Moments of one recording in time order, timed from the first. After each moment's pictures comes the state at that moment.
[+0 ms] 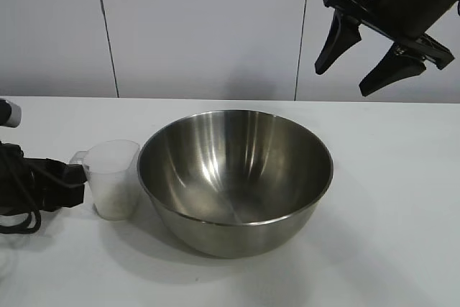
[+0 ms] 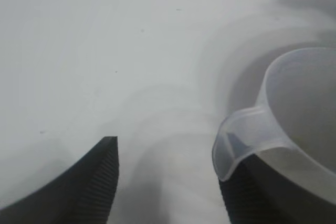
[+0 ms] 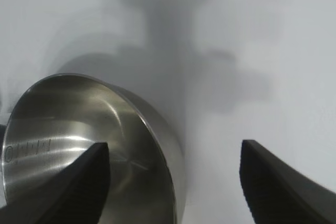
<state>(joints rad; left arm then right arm) -0.27 2.07 -0.42 0.07 -1.15 0.00 0.07 1.82 -1.39 0.51 0.86 -0.20</state>
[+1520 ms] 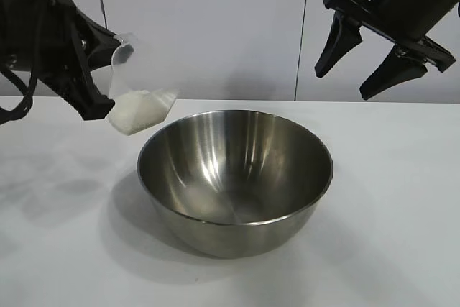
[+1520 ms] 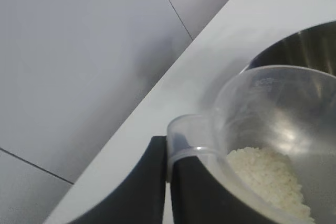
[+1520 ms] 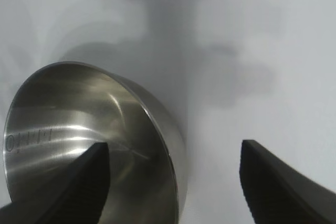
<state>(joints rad) -0.50 1.50 -0.67 0.24 -0.37 0.58 0.07 1.82 -1.39 0.51 0.90 -0.20</state>
